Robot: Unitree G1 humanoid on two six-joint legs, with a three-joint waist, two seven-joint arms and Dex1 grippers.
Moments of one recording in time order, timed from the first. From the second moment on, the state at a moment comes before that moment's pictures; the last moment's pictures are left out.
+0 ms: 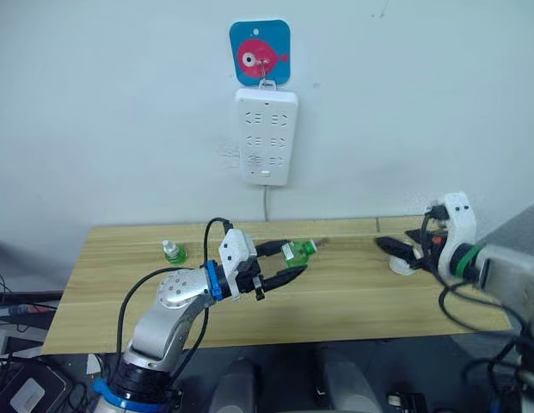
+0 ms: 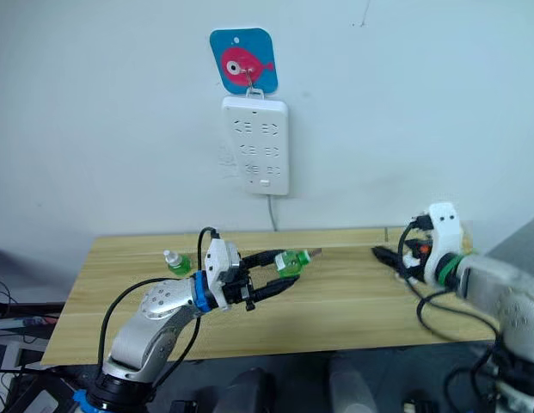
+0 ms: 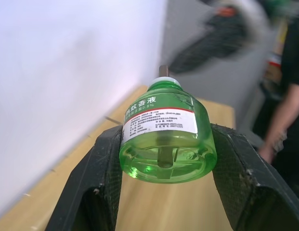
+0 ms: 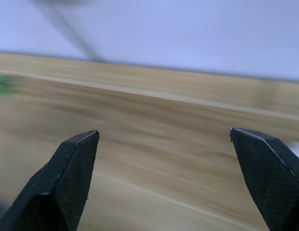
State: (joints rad) left arm -0.13 0.34 -0.15 -0.26 -0.36 0.16 -0.84; right arm -0.21 -0.45 -0.46 -0.69 0.90 1.41 0.30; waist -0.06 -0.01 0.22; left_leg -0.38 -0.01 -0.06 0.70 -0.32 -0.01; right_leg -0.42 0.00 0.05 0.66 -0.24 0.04
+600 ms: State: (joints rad) left arm -0.19 0.23 -0.19 -0.19 -0.27 0.03 -0.73; right arm -0.27 -0.14 -0.22 -0.54 1.43 1.08 -0.16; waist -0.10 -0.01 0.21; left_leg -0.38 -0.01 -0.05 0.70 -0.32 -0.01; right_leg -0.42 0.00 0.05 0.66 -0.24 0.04
